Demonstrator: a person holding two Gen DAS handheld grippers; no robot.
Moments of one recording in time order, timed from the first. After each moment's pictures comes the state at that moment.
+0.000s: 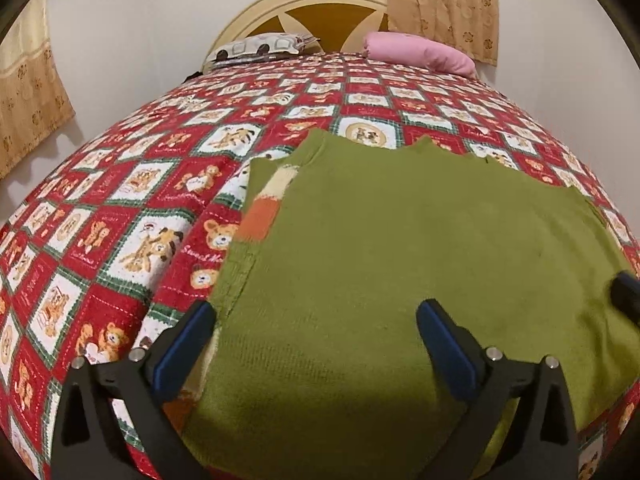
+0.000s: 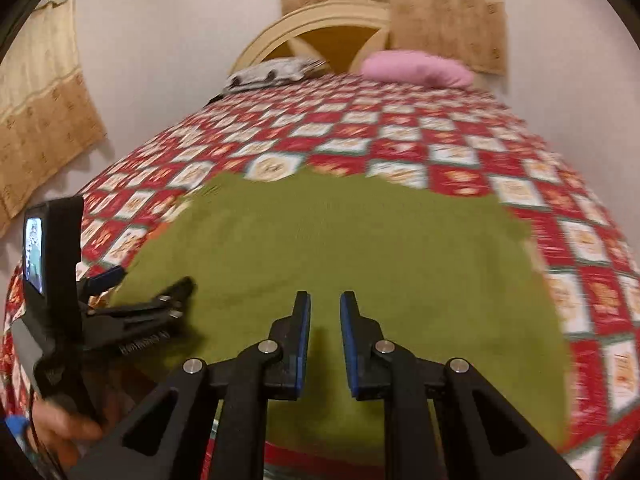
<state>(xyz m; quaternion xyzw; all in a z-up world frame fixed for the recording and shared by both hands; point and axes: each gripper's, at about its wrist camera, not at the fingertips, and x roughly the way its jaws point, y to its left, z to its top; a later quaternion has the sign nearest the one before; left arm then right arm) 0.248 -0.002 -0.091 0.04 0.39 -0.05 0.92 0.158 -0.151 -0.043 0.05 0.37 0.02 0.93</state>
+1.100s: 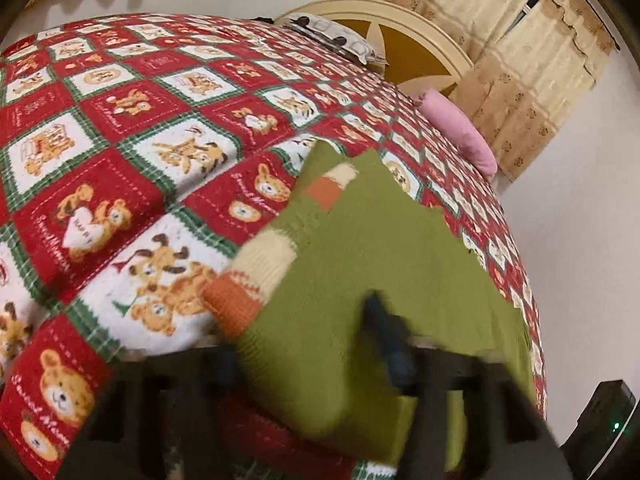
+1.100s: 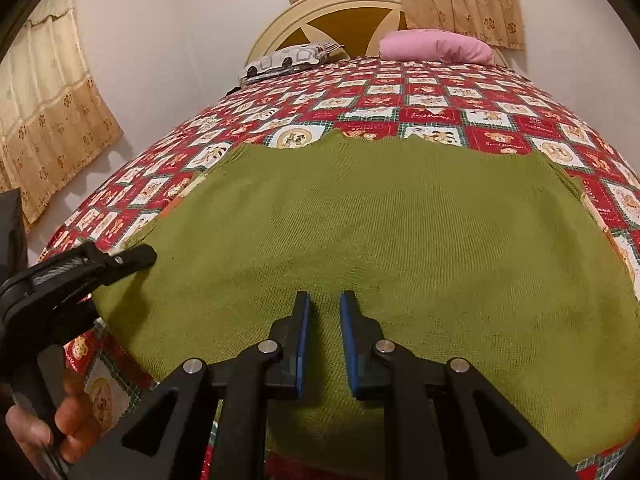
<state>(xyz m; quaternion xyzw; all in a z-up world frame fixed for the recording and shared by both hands) 0.227 0.061 -0.094 -0.25 0.40 -0.05 0.88 0.161 -0.148 -0.081 0.09 0.38 0.06 0.92</state>
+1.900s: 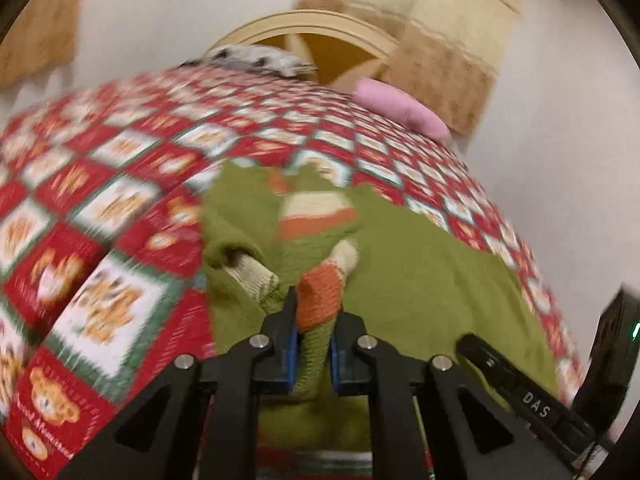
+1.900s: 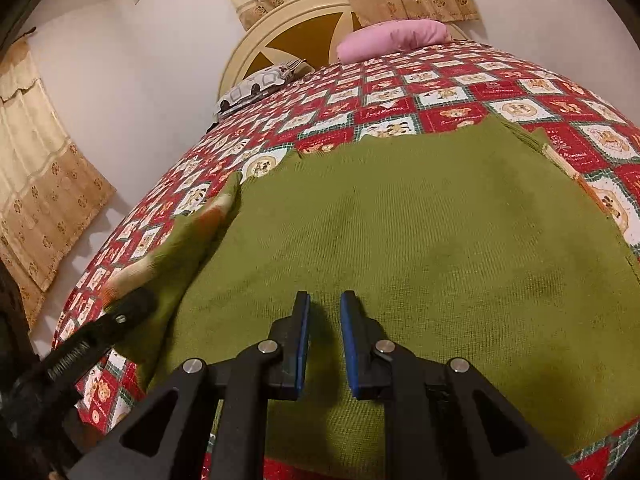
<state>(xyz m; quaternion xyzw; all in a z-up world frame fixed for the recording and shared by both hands) 0.204 0.020 -0.071 -0.16 0.35 -0.11 0.92 0.154 -0.192 -0.084 0.20 0.35 0.03 0.91</state>
